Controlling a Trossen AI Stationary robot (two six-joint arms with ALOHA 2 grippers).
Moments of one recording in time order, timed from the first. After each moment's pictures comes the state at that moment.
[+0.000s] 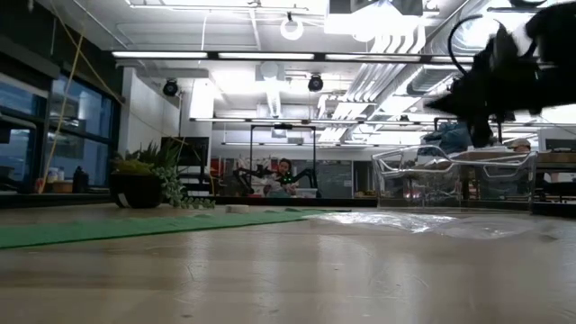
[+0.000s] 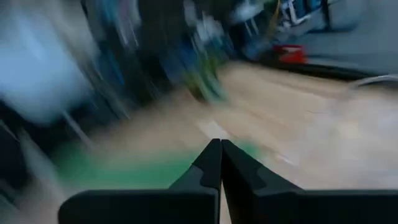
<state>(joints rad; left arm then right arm) -0.01 0.88 0.90 0.30 -0.29 -0.55 -0.18 0.41 0.01 0.39 0.10 0.61</state>
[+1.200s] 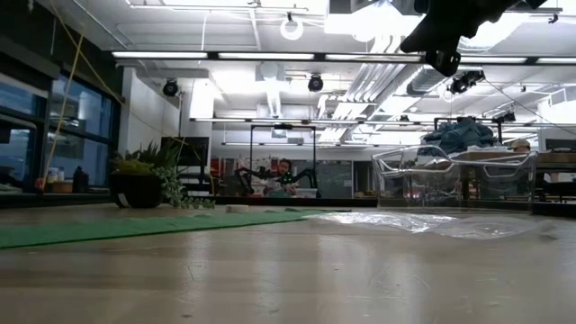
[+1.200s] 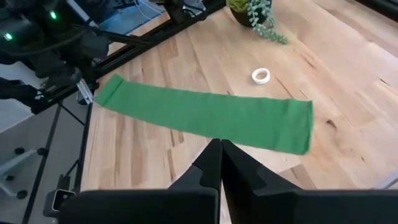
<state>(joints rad) -0.90 1.58 1.04 -0.75 0.27 -2.30 -0.12 0.90 0.80 -0.44 -0.13 0.39</state>
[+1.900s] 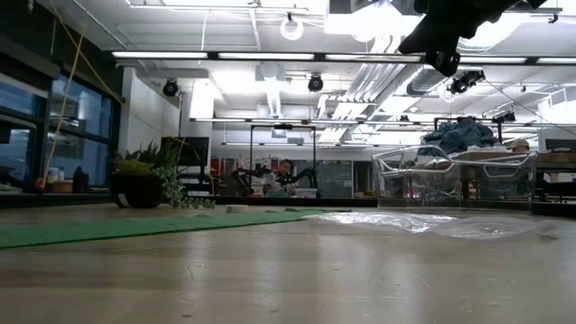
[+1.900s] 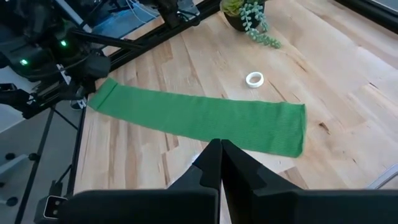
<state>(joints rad) -1.00 1.69 0.92 -0.52 0.31 -2.34 -0.12 0.90 0.80 -0.44 -0.10 0.39</state>
